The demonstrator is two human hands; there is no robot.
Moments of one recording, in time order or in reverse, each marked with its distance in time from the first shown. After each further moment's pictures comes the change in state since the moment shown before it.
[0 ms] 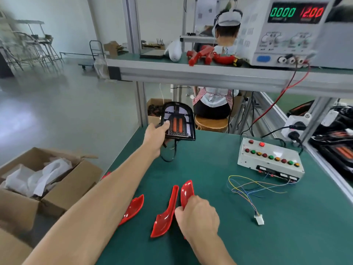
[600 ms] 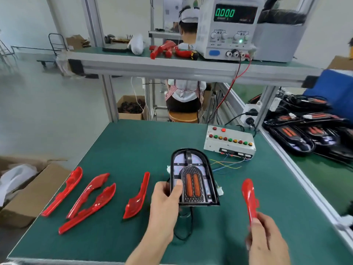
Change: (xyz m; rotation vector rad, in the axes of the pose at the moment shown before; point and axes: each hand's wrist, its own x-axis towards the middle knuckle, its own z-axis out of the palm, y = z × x) left_hand -0.247 -0.107 0.036 -0.001 -0.094 -0.120; right_hand -0.116 0.161 -0.054 0.890 0.626 0.276
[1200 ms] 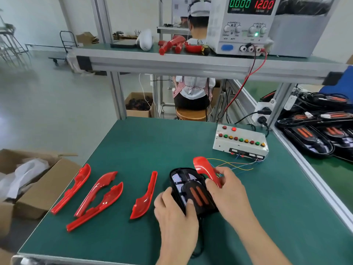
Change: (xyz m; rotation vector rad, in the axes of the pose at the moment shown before) left_hand -0.028 -0.014 0.003 0.583 0.131 0.138; right_hand 0.064 -0.035 0.086 -0.291 -0.474 -0.221
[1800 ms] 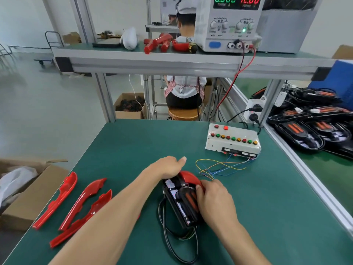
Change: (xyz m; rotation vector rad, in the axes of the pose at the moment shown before) left_hand 0.171 0.065 0.008 0.754 -0.616 0.131; right_hand 0.009 0.007 0.024 -0.501 -0.041 -0.020
